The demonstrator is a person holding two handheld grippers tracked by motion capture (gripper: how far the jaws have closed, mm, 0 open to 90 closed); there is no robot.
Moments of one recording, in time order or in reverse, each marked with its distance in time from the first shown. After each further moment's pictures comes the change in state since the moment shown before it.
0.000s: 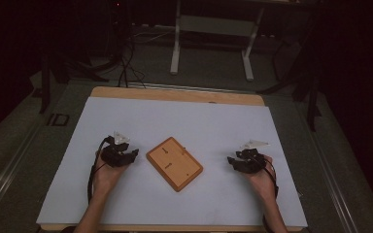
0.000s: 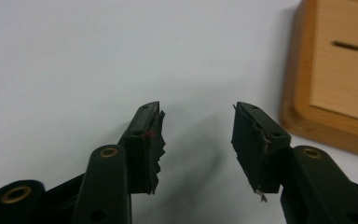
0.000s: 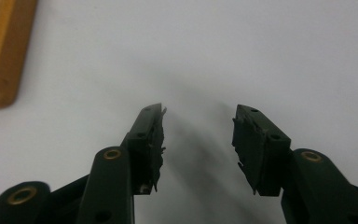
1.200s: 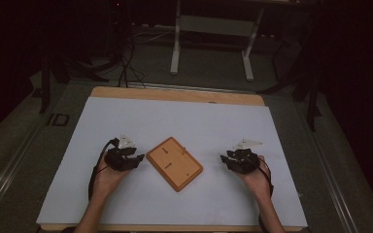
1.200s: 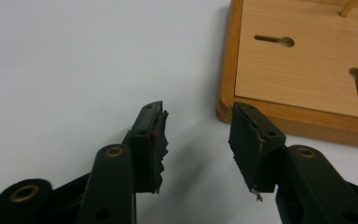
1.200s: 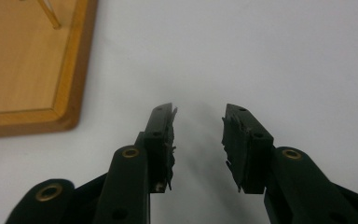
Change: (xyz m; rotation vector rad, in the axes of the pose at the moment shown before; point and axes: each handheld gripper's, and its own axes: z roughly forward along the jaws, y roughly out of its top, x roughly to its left) left arm -0.018 0.003 -0.011 0.015 -0.100 0.105; right arm 0.026 0.017 -0.006 -0.047 0.055 -0.044
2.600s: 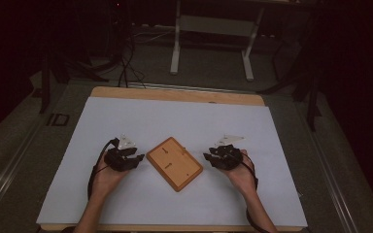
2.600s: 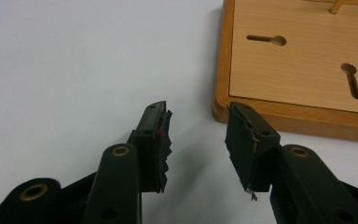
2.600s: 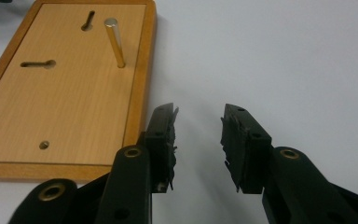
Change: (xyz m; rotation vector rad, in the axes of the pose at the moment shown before) left arm 0.001 0.000 -0.002 -0.014 -0.017 0.028; right arm 0.036 0.032 0.023 -0.006 0.084 -0.081
